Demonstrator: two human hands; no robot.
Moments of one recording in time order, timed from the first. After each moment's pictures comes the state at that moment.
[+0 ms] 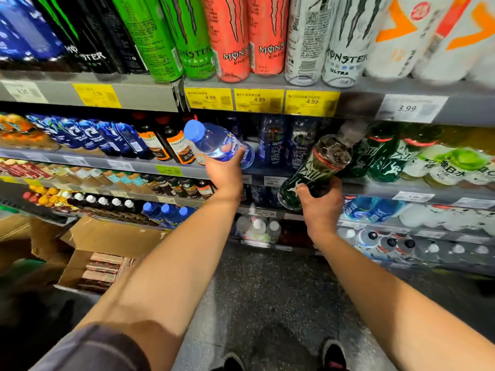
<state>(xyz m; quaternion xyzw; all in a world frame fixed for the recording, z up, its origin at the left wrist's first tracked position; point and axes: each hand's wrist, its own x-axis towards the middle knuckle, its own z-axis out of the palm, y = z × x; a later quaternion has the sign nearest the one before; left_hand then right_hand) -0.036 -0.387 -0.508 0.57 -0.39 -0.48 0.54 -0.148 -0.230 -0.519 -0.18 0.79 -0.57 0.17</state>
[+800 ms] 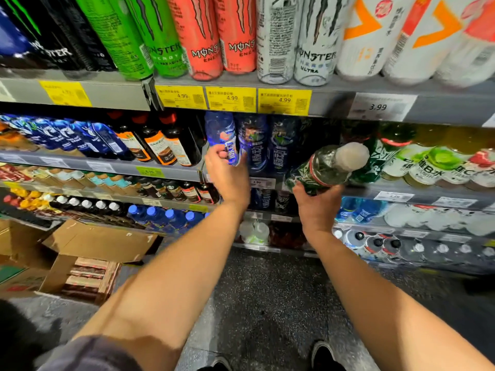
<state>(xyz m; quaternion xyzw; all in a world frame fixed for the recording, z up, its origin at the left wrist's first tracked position) -0.076 -0.354 -0.525 0.58 -0.54 -0.34 0.51 -0.179 -0.219 -0.526 -0.17 0.75 -0.63 0.16</state>
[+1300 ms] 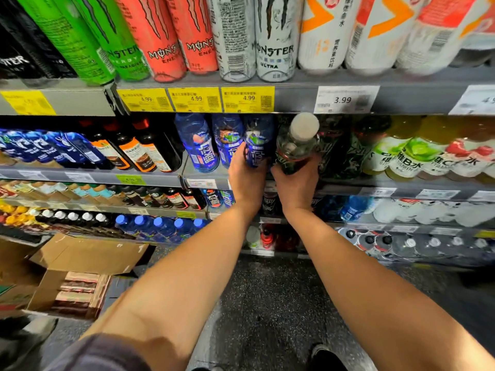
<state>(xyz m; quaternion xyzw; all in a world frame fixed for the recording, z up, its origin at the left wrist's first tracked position) -0.140 -0.324 -0.540 0.49 -0.67 -0.34 0.44 -0.207 -0.250 -0.519 -0.22 0.74 -0.62 0.10</state>
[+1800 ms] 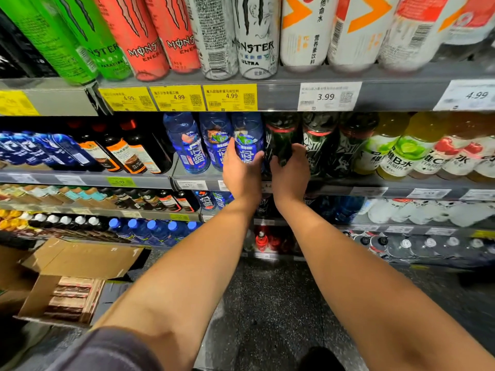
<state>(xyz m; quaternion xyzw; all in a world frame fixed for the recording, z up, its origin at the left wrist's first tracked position) -0.165 -0.324 -0.538 0.58 -0.61 -0.33 0.41 -0.230 -0.265 -0.530 -0.28 0.82 -0.49 0.04</state>
